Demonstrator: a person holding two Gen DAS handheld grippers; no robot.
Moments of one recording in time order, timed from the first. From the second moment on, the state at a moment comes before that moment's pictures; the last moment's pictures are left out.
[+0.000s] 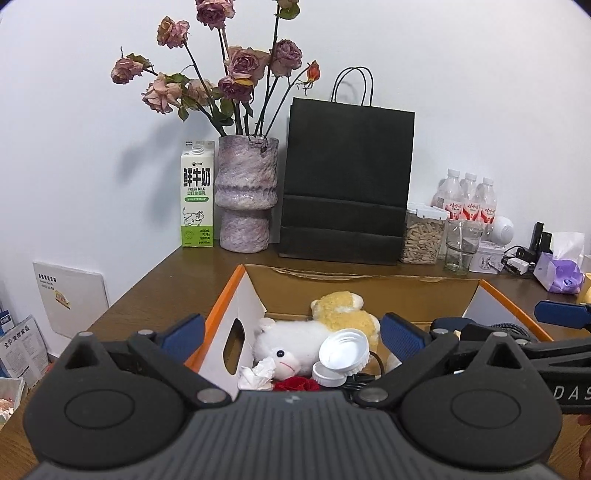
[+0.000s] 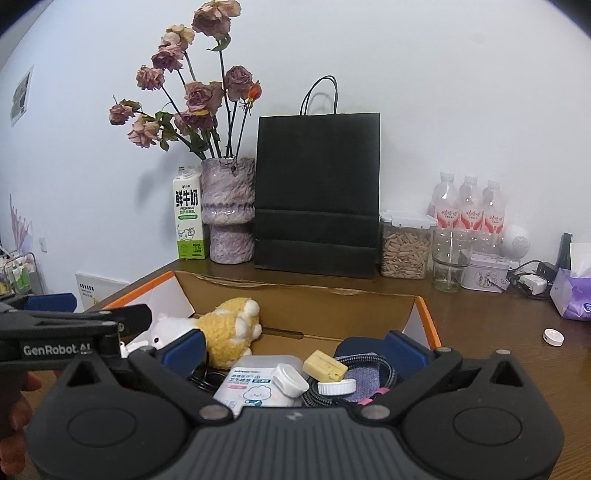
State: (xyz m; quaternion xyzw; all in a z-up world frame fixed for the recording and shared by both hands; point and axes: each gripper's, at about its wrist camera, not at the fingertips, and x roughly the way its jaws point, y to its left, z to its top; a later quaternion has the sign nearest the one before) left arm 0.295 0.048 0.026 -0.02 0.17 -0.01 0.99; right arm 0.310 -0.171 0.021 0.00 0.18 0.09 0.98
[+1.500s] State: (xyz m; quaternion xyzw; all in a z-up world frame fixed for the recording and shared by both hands) left arm 0.084 0.020 0.041 -0.02 0.16 0.00 0.99; right arm 0.092 -0.186 0.044 0.03 0.20 0.12 0.97
